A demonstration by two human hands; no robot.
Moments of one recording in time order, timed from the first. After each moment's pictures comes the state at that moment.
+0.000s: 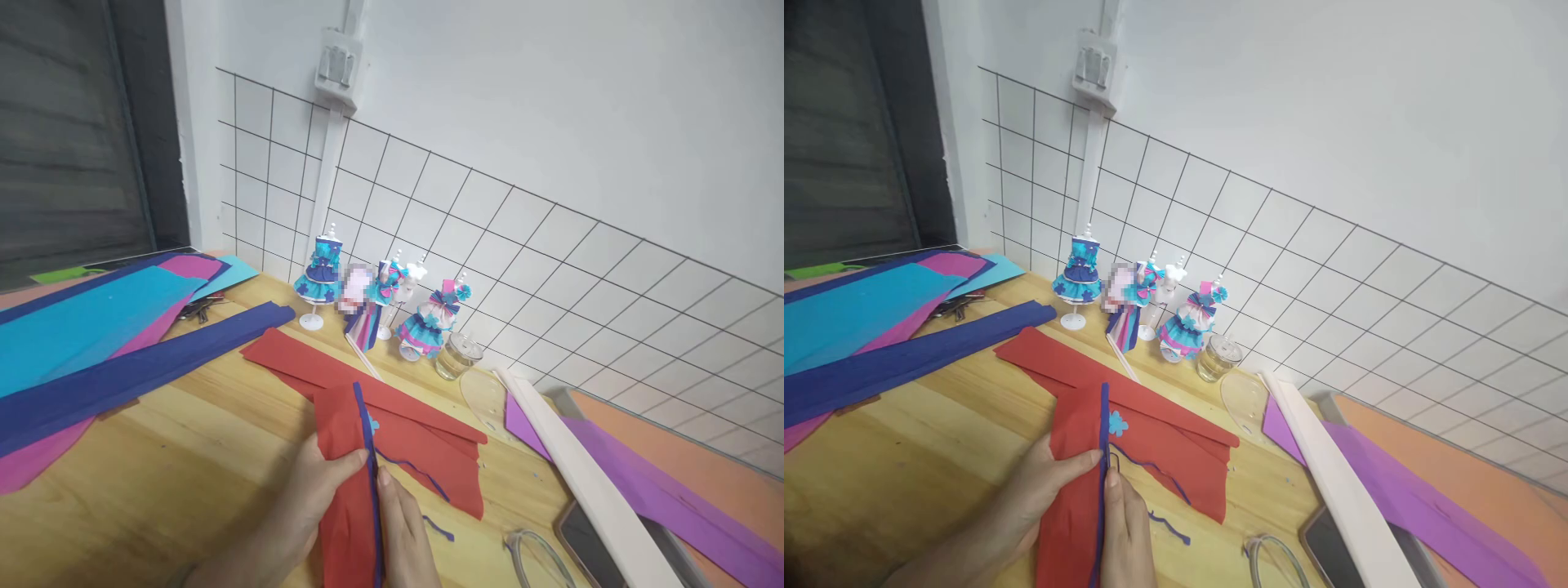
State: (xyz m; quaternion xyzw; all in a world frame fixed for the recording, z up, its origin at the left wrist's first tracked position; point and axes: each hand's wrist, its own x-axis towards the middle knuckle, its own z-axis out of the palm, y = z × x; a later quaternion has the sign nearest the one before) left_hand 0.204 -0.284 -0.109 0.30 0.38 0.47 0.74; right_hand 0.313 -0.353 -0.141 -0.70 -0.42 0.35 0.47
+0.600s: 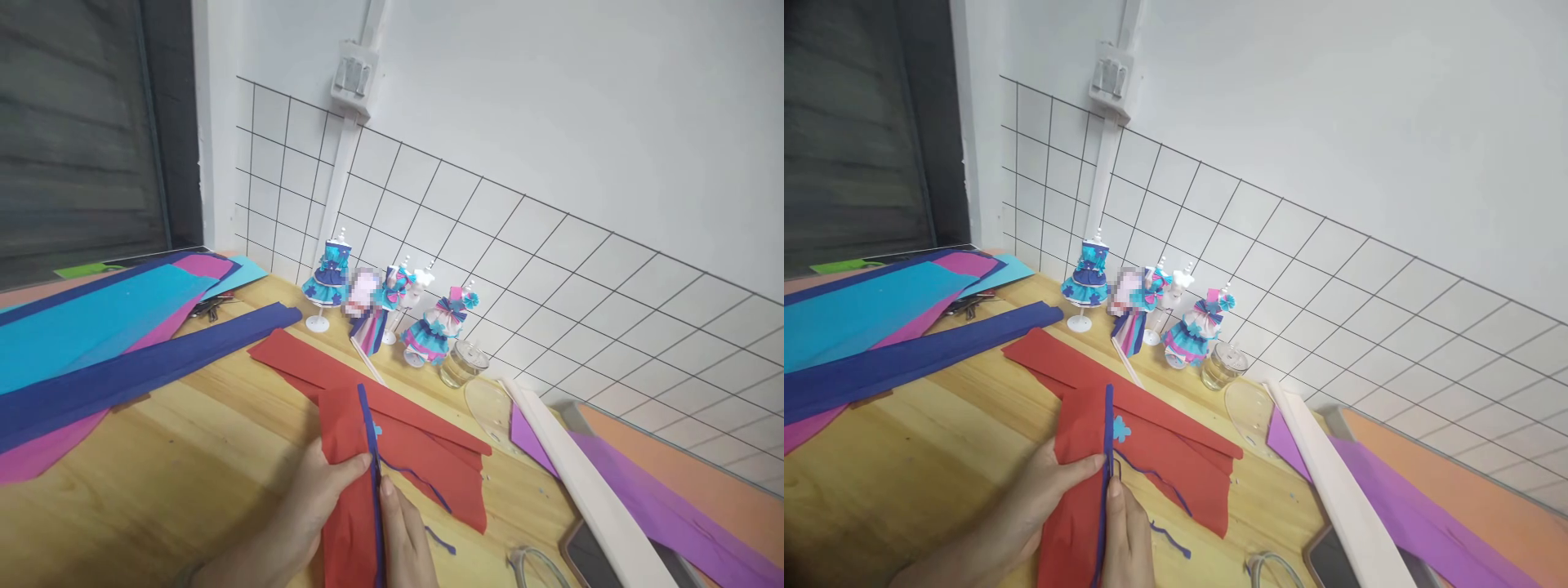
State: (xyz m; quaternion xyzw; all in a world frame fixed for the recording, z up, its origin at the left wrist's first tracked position) left_hand 0.205 -0.284 -0.112 0.28 0.38 0.48 0.74; right_hand 0.319 -0.352 -0.158 -0.68 -0.46 0.32 0.47
